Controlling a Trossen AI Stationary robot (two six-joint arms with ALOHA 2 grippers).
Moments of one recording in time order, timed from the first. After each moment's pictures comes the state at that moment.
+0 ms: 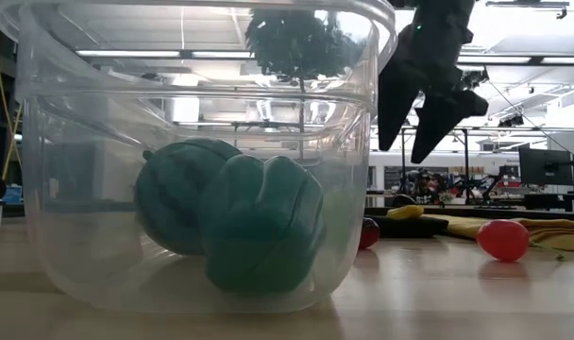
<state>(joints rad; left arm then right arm) 0.01 0.50 1.04 -0.91 -0.10 -0.69 0.16 1.62 1.15 -0.80 0.14 1.17</state>
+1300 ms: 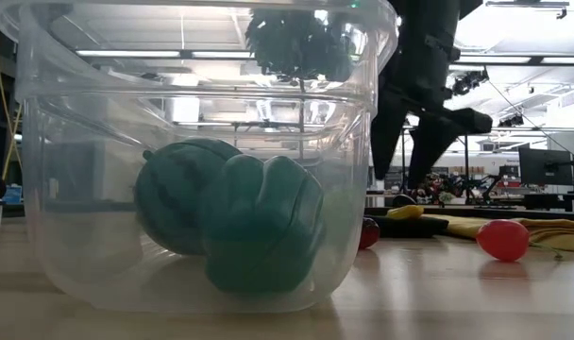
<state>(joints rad) 0.01 0.50 1.04 -1.03 -0.10 -0.65 0.16 1.75 1.18 -0.78 0.08 1.35</state>
